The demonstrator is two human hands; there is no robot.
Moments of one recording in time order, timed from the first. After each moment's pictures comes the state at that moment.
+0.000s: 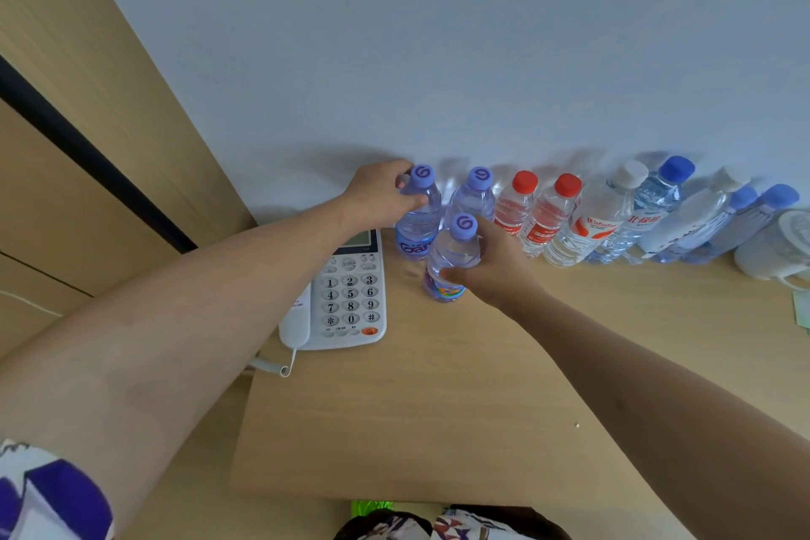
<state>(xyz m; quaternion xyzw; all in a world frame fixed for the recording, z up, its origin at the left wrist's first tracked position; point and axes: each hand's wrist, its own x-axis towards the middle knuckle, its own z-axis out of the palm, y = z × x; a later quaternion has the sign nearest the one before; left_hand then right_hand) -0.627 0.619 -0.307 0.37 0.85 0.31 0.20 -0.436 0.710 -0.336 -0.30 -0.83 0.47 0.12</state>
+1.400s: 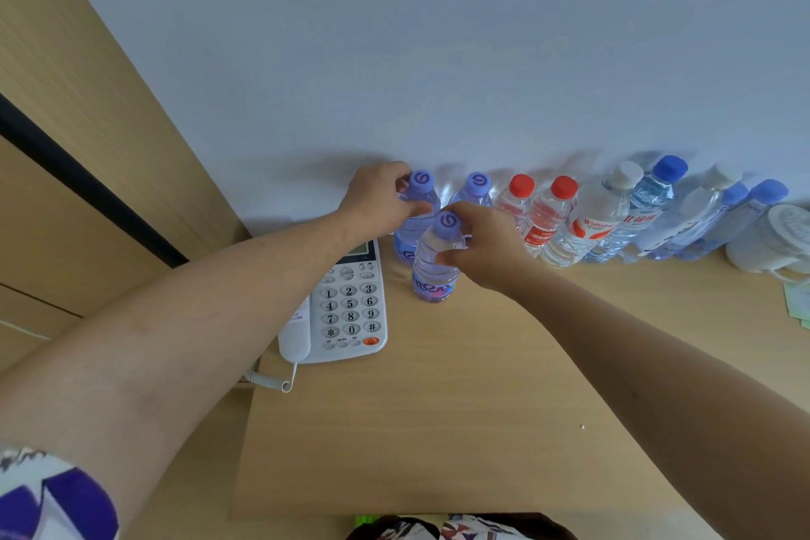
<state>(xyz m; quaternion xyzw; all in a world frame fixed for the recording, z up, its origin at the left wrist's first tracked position) -0.635 0.625 -0.319 0.40 0.85 0.32 0.13 -0.462 0.716 -0.306 -0.26 -0.89 0.36 0.08</state>
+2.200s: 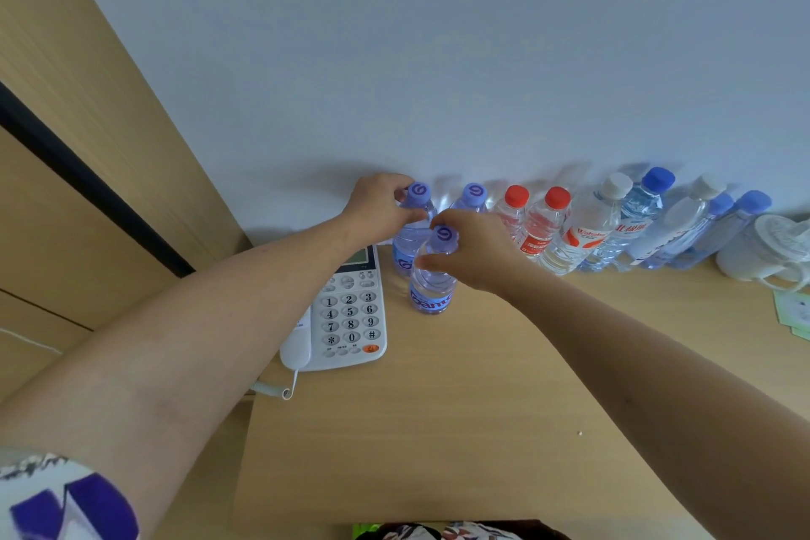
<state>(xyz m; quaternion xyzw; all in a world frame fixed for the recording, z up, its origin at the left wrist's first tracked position) -0.633 0.624 -0.311 0.40 0.84 0.34 0.16 -0.470 0.705 -0.286 -0.26 -0.93 0.27 0.04</state>
